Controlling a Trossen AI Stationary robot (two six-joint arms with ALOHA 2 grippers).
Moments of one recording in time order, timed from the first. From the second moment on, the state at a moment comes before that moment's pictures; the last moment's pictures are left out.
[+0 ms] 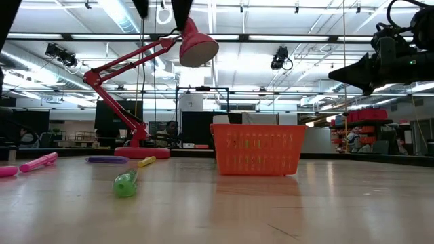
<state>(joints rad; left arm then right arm) -0.30 1.98 2.09 -1.57 -0.17 0.44 -0.46 0.00 0.02 0.02 -0.06 0.04</state>
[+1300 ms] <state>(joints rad) -0.62 1.54 1.38 -1.38 -0.02 1.03 -0.46 0.00 0.02 0.02 -0.06 0.04</state>
